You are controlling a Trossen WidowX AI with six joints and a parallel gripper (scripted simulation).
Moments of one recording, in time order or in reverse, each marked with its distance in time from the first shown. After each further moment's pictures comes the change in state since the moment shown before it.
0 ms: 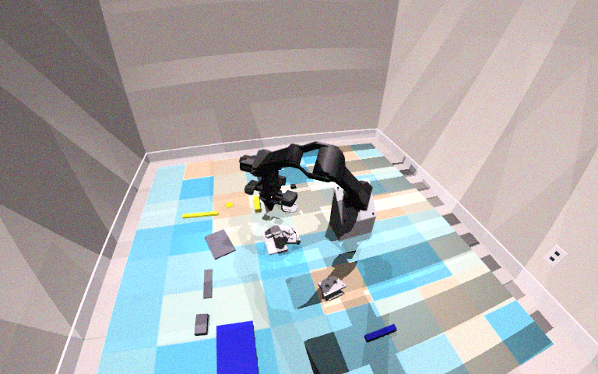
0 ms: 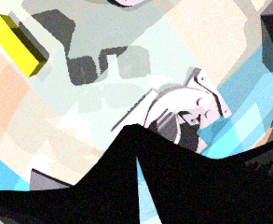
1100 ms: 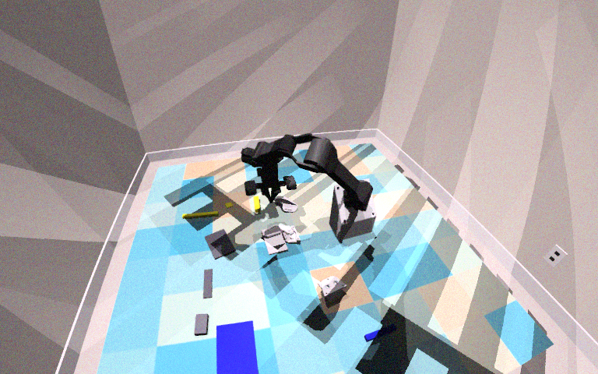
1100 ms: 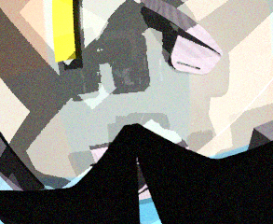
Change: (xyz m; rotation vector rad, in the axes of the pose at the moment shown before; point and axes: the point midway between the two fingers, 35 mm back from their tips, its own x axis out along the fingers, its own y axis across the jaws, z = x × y) arm -0.002 0.019 0.038 -0.642 -0.009 -0.007
